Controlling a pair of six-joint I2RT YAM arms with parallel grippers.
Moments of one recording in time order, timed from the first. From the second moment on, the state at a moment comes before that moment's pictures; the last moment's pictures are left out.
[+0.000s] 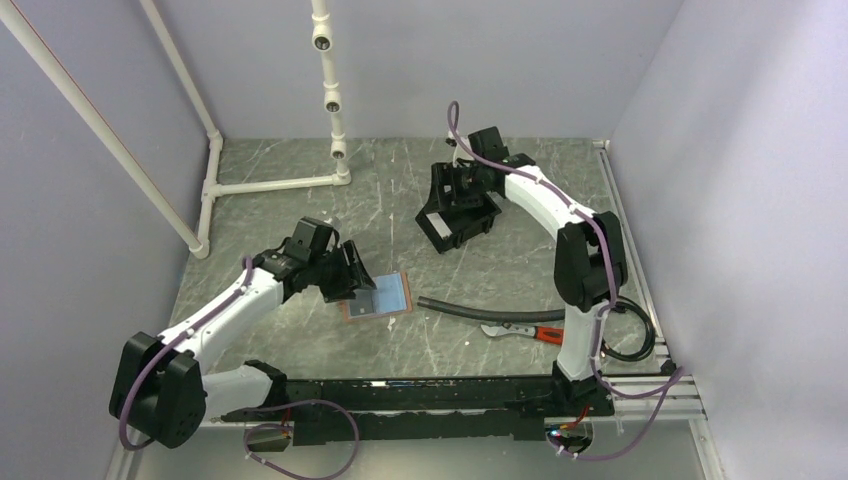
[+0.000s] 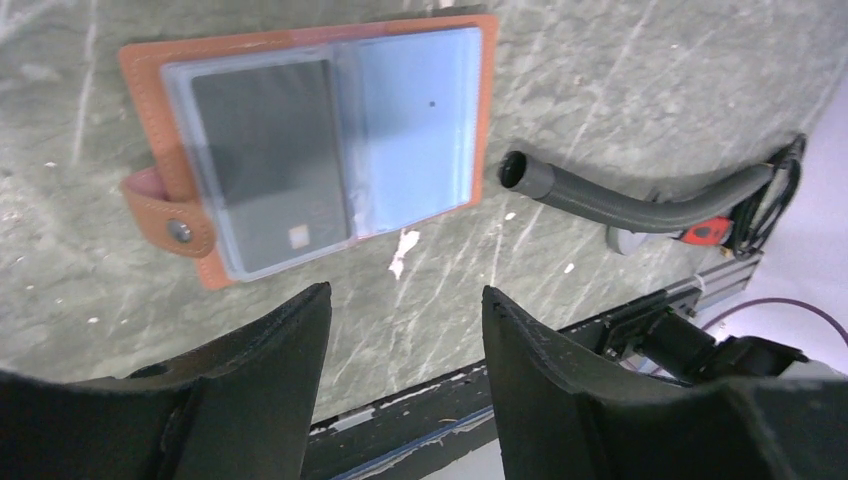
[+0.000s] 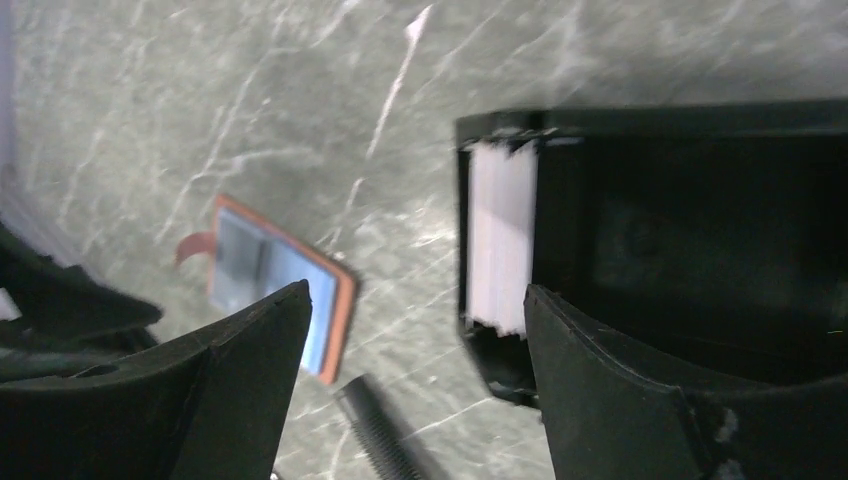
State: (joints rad) left arm -0.45 1.17 0.75 -0.54 0.24 -0.78; right arm 0.40 1.93 1.57 -0.54 -0.50 0.24
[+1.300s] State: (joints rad) left arm -0.44 1.12 0.73 -0.48 0.29 -0.78; right arm 0.36 2.16 1.69 -0.62 -0.65 0.19
